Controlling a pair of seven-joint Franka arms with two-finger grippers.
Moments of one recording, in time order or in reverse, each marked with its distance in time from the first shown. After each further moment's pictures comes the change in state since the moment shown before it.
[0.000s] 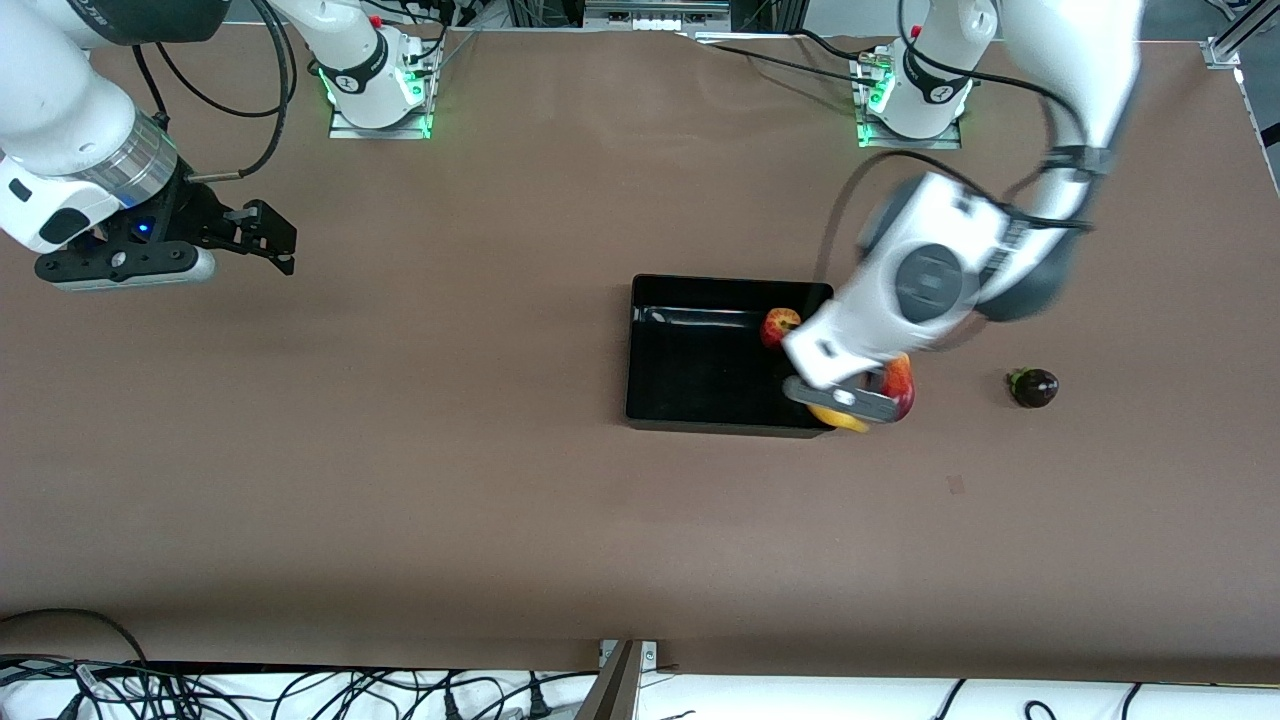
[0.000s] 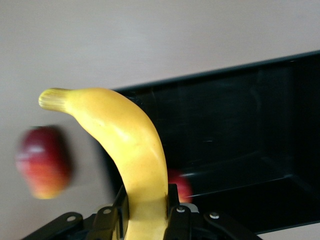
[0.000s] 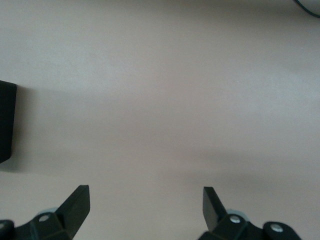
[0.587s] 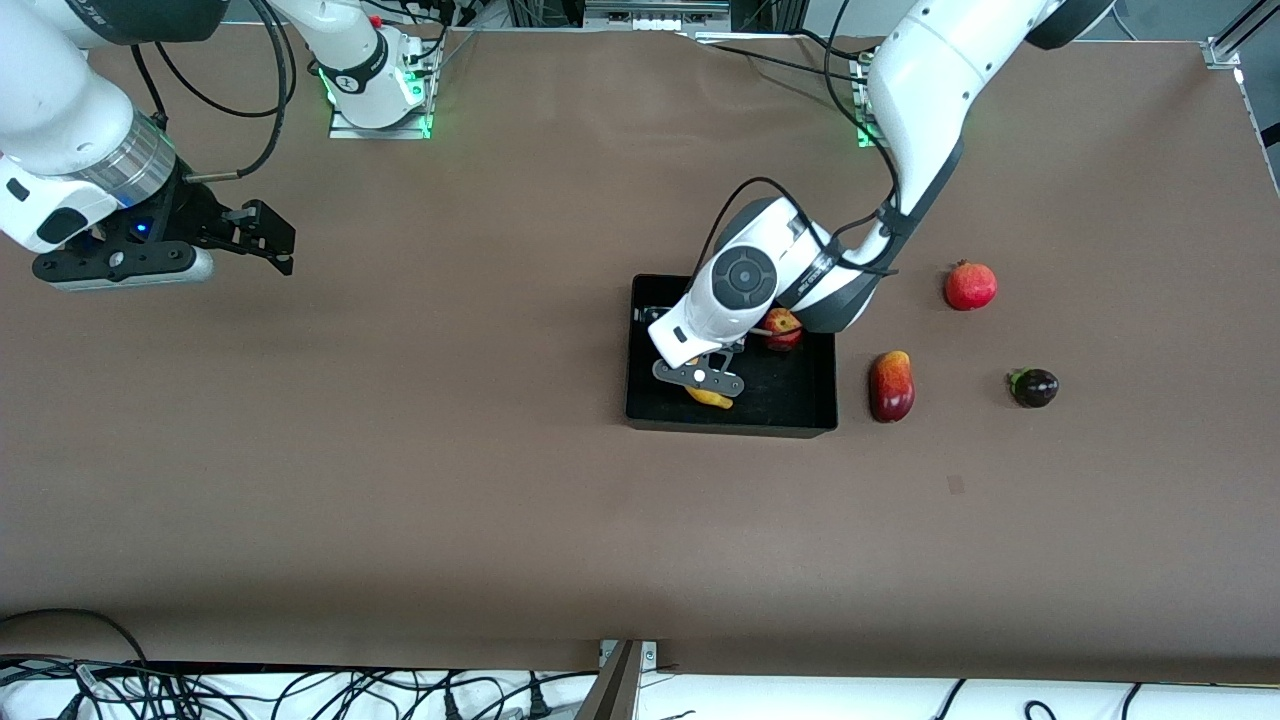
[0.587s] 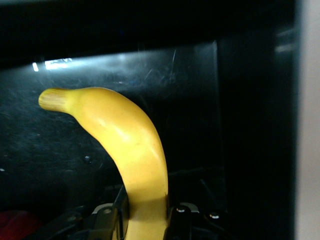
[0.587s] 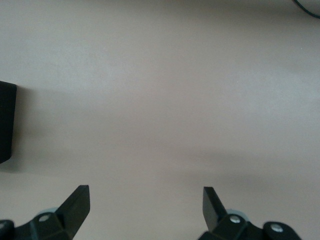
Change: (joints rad) left arm -0.163 0.232 0.000 0.012 0.014 0.235 -0.153; right arm 0.000 0.000 -0.001 0.001 0.000 0.000 0.000
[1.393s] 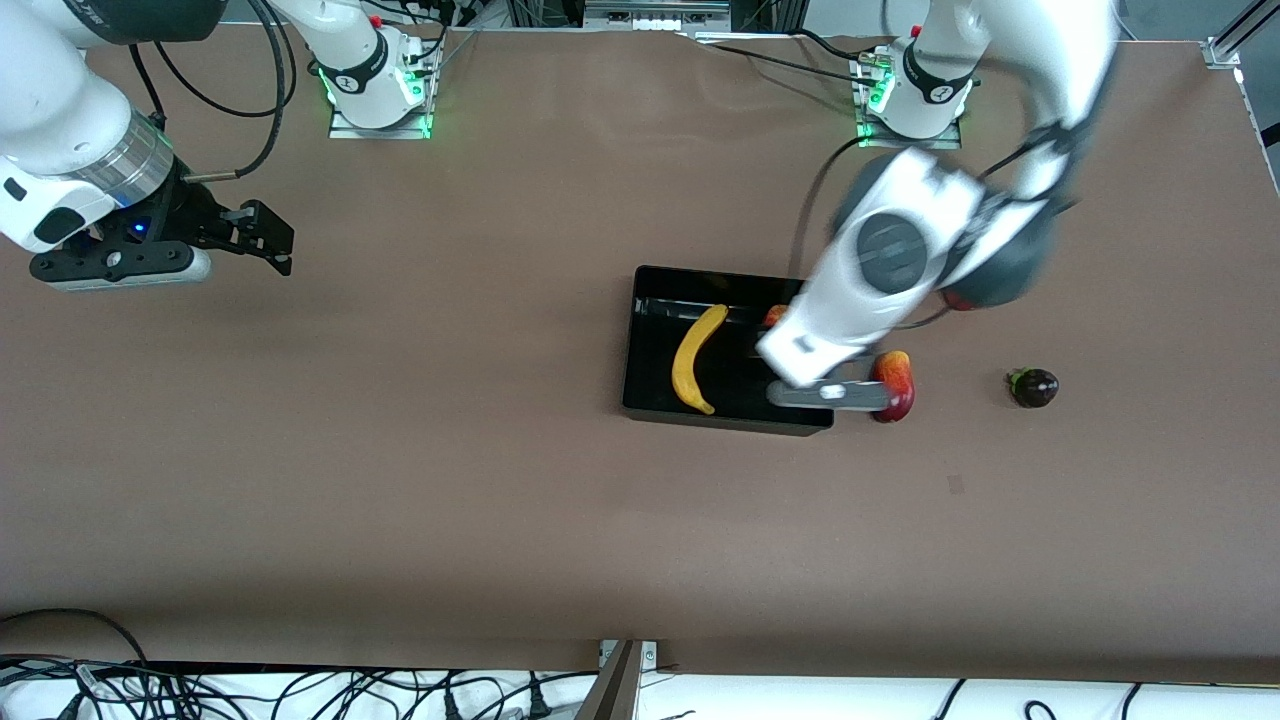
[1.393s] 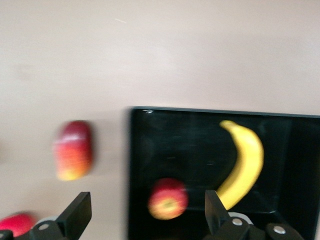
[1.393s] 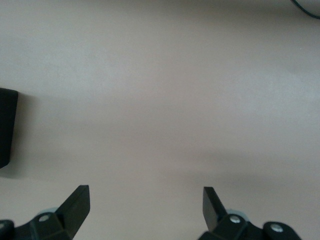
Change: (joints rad) left arm 0.117 -0.350 0.162 0.069 0.001 -0.383 0.083; right arm -0.001 0.000 -0.001 0.002 0.000 0.000 0.000
